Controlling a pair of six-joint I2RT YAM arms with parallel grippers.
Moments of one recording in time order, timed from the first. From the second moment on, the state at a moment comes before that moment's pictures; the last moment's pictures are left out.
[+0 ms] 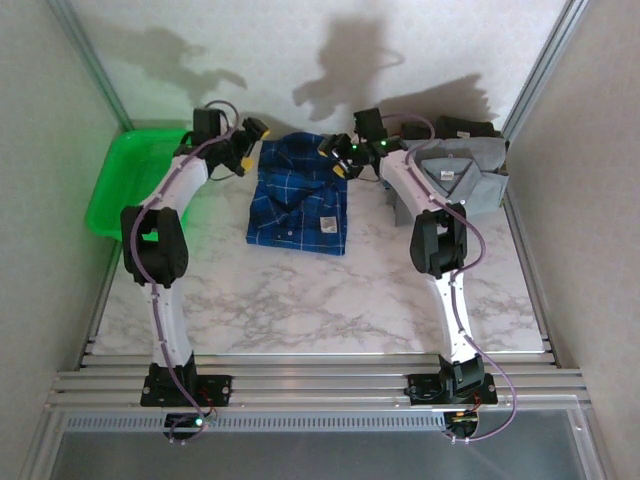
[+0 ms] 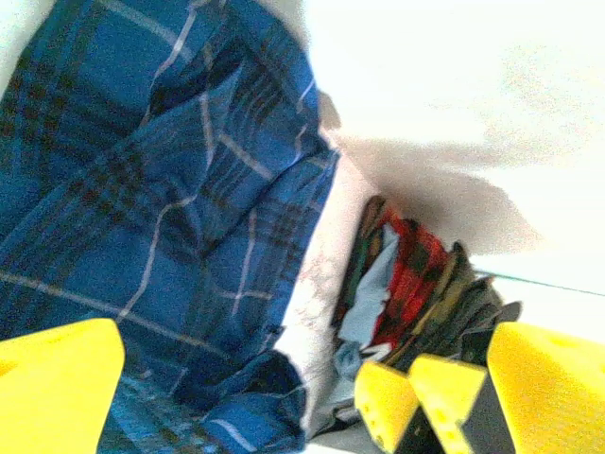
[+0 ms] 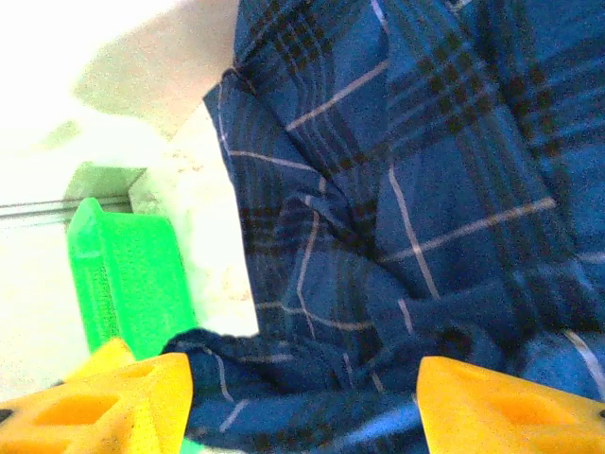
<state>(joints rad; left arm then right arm) -0.06 2.15 1.89 -0.37 0.50 -1.03 0.39 2.38 2.27 -0.65 -0.41 0.98</state>
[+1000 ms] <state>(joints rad) -0.16 1.93 1.22 -0.33 0.34 -0.94 0.59 2.20 1.68 -0.55 -0.39 0.90</state>
